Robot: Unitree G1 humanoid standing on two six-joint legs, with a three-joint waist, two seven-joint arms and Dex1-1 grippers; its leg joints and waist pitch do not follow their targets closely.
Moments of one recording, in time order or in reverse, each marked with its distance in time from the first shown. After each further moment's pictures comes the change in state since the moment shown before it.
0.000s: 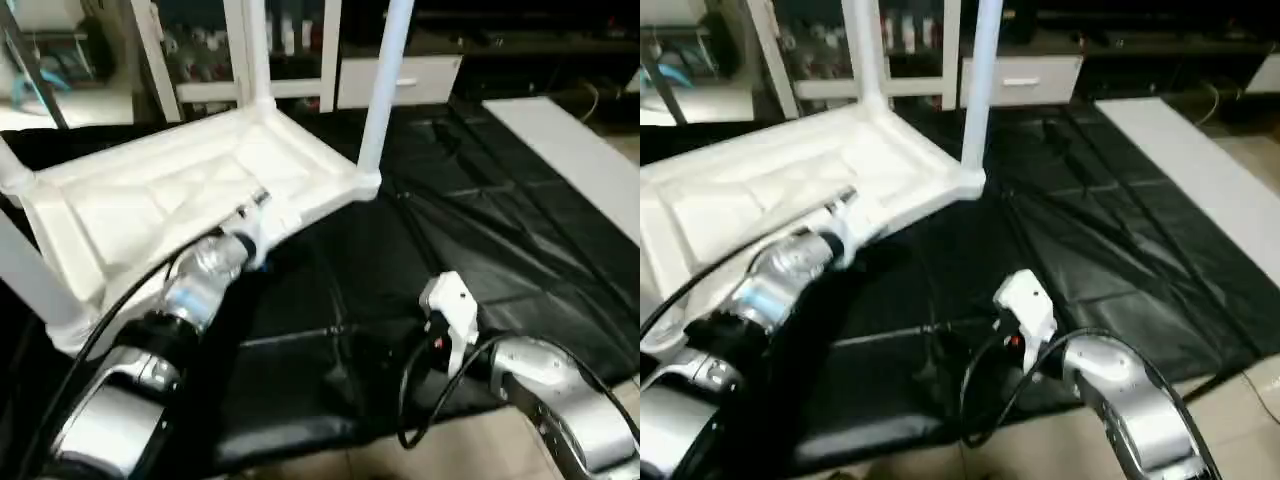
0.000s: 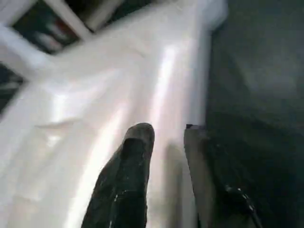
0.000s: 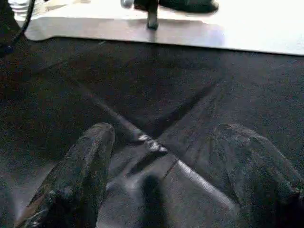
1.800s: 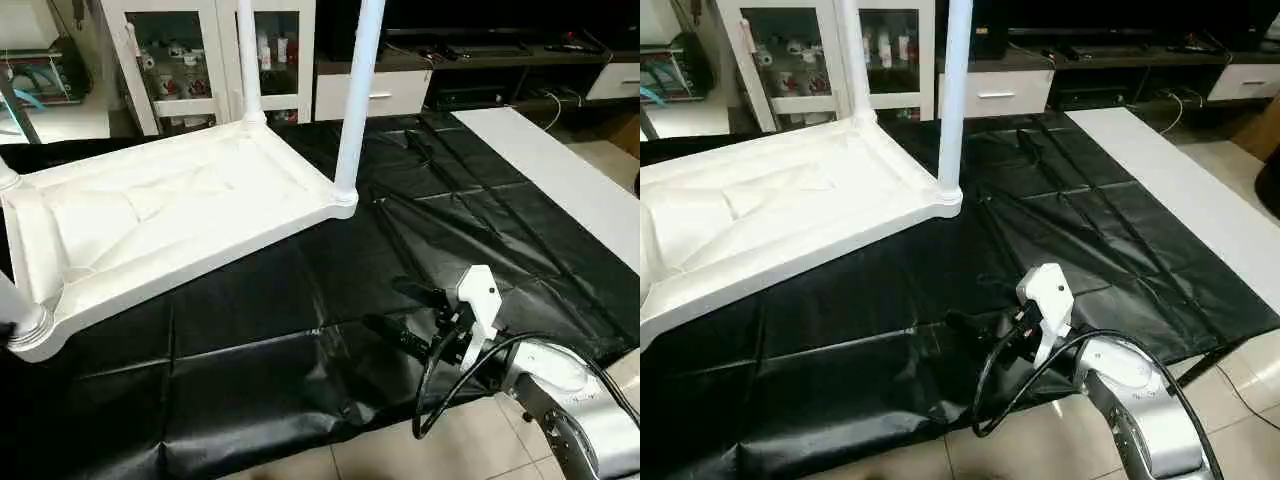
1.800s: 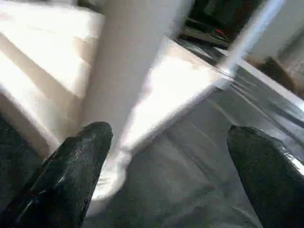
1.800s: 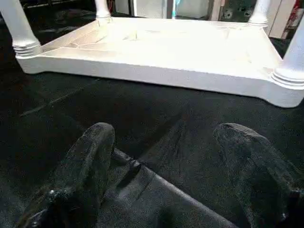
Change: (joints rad) left arm 0.886 0.584 0.944 -0.252 -0.889 0.352 -0.859; right arm 0.033 0.044 -0.097 -0.009 0.061 -0.079 0.026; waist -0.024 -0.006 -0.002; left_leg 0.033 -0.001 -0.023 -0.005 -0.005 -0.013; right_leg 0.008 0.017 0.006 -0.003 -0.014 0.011
